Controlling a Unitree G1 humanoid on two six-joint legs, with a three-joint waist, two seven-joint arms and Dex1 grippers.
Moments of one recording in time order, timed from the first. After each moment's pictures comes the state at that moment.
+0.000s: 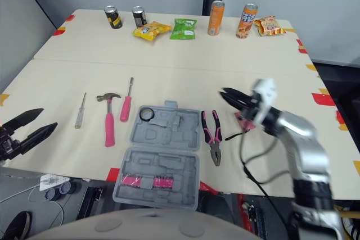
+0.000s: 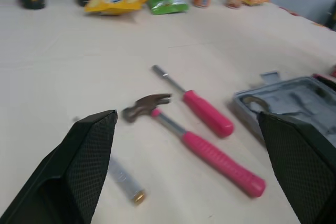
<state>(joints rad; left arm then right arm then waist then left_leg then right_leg) 0.31 0.72 0.70 0.12 -0.71 0.18 -1.21 0.00 -0.50 -0.33 -0.16 0.46 0.31 0.96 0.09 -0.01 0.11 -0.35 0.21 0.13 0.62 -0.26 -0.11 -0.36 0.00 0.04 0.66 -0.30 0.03</state>
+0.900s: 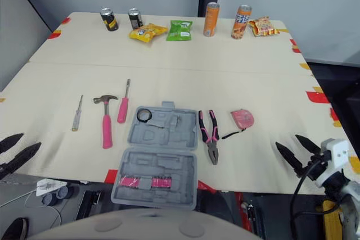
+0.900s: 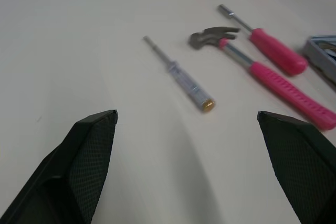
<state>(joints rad) 0.31 0.72 0.66 0.30 -0.61 -0.01 -1.27 0.32 -0.53 -0.52 0.19 0.48 0.04 0.99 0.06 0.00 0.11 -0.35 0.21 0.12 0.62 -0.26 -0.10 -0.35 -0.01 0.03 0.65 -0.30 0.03</state>
